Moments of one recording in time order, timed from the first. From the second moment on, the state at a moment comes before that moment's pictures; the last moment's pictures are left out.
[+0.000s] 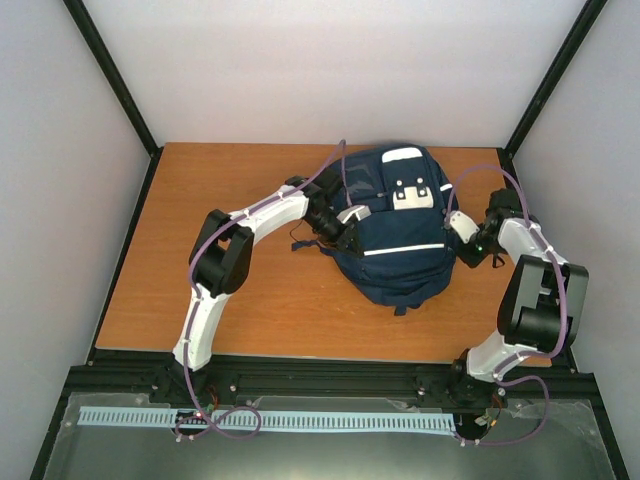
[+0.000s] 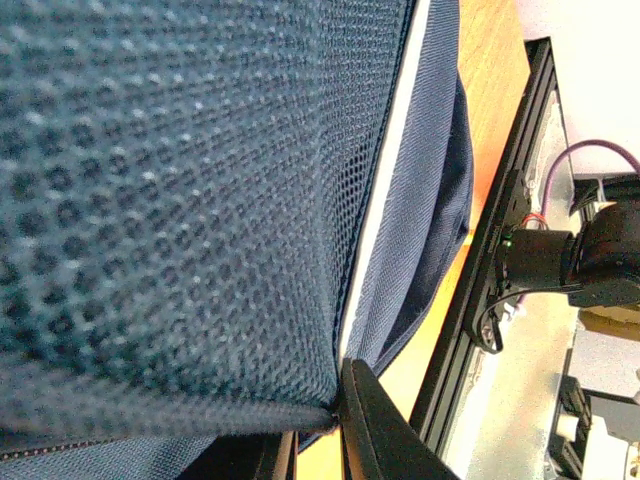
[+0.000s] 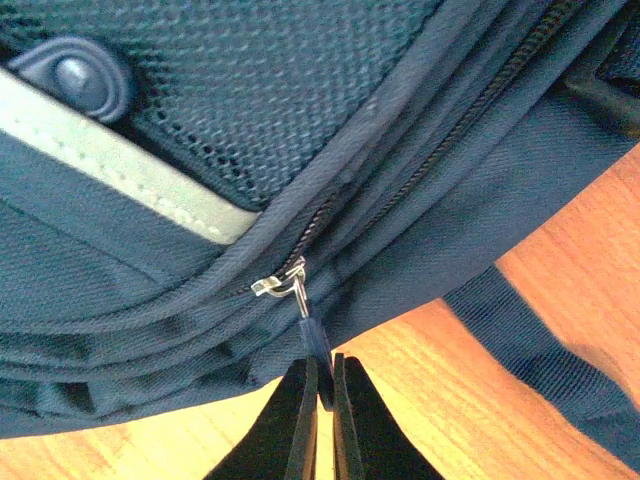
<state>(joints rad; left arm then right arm) -0.62 2.24 1.84 -0.97 0.86 0.01 -0.24 1.60 1.03 -0.72 -0.24 -0.99</state>
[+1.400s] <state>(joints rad) -0.24 1.71 1.87 -0.94 0.11 0.00 -0.27 1.34 1.53 -0.76 -0.35 -0.13</state>
